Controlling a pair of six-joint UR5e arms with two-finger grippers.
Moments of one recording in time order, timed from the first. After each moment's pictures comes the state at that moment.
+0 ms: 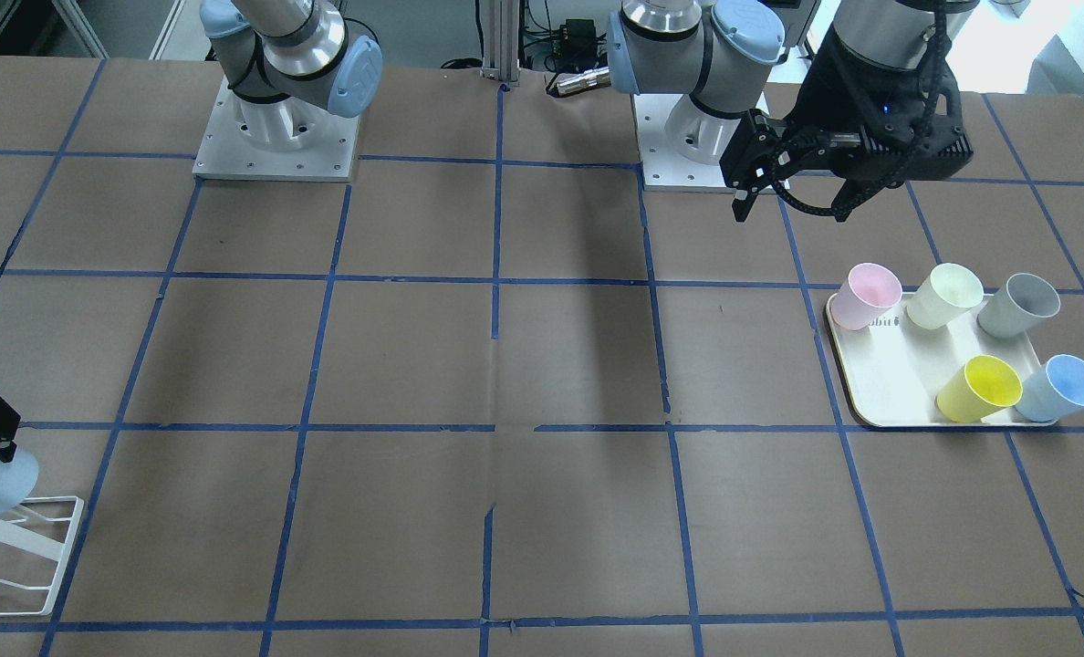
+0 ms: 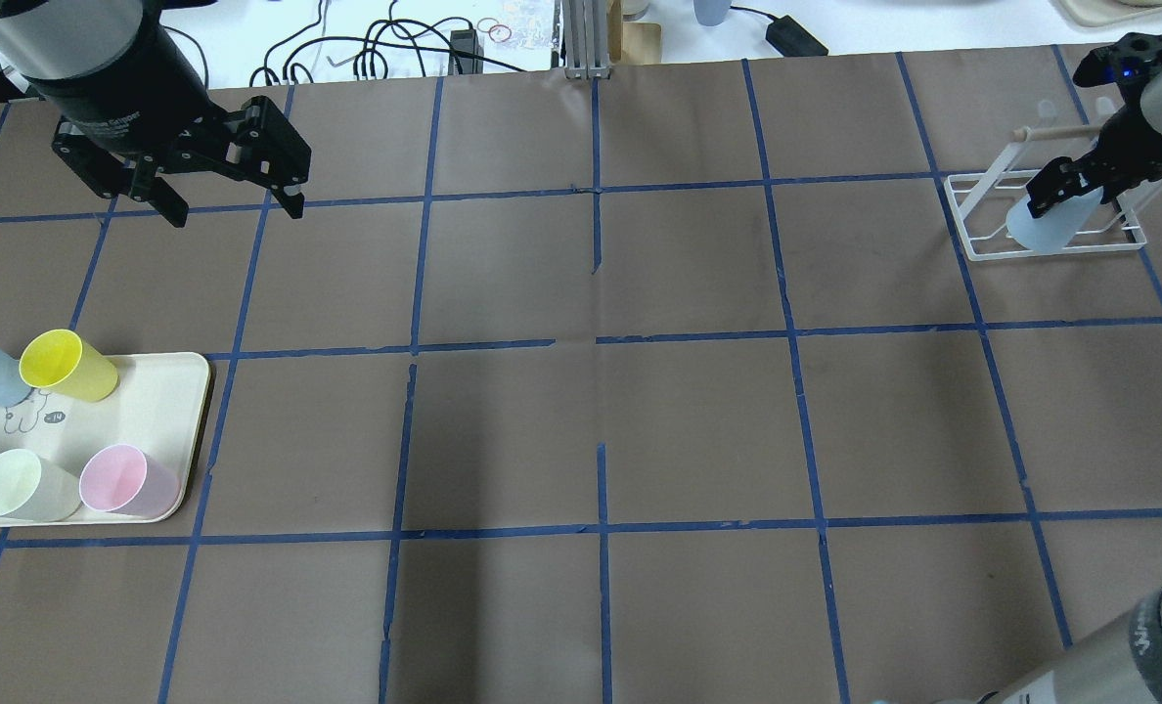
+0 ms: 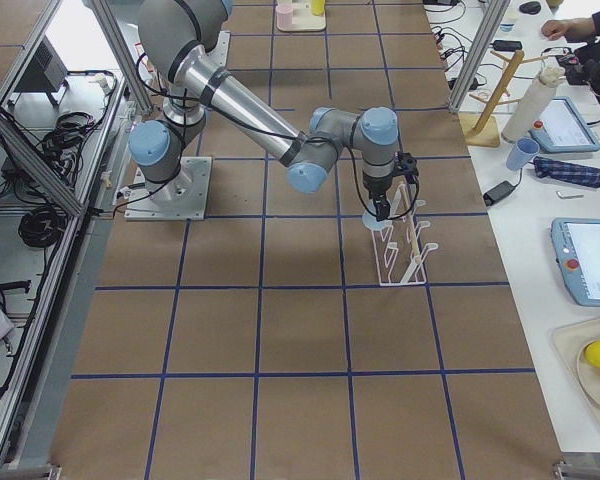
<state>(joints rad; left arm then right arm) -1.52 -1.55 -1.49 -1.63 1.57 0.02 1.09 -1.19 1.66 -2.21 -1.53 -0.64</state>
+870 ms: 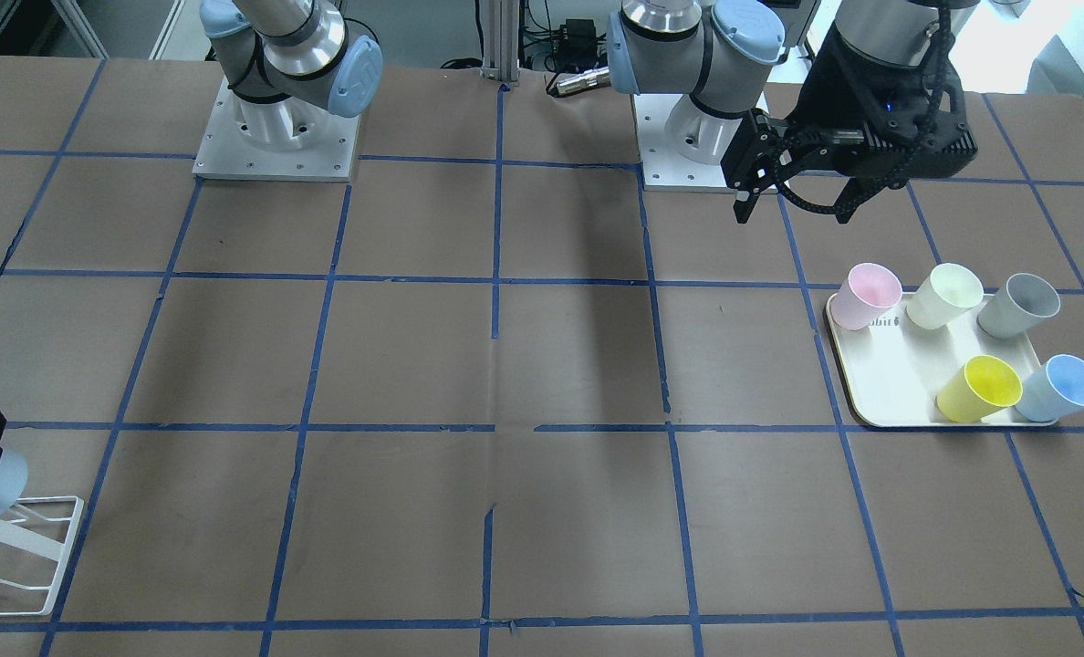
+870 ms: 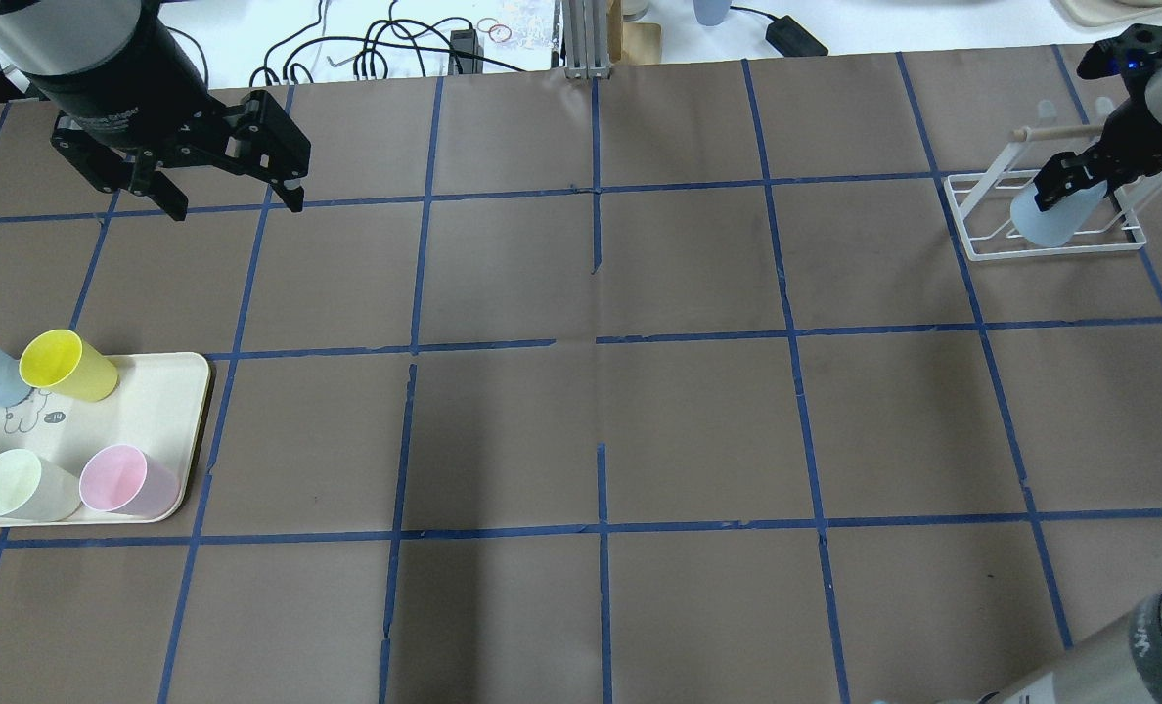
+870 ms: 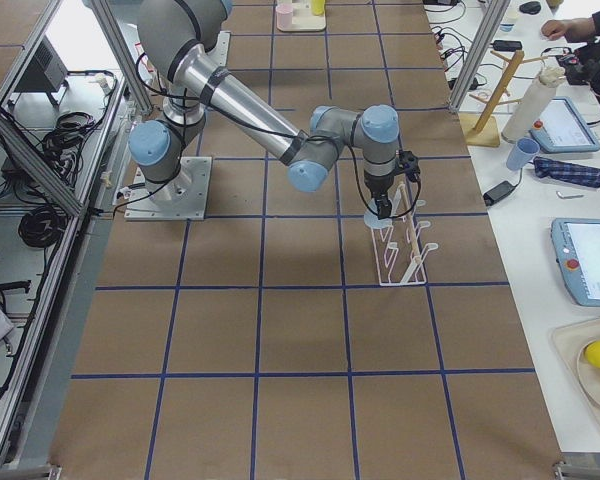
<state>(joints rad) -1.52 -1.55 -1.49 -1.62 1.57 0.02 1.09 -1.19 1.64 -2.21 -1.53 -0.64</state>
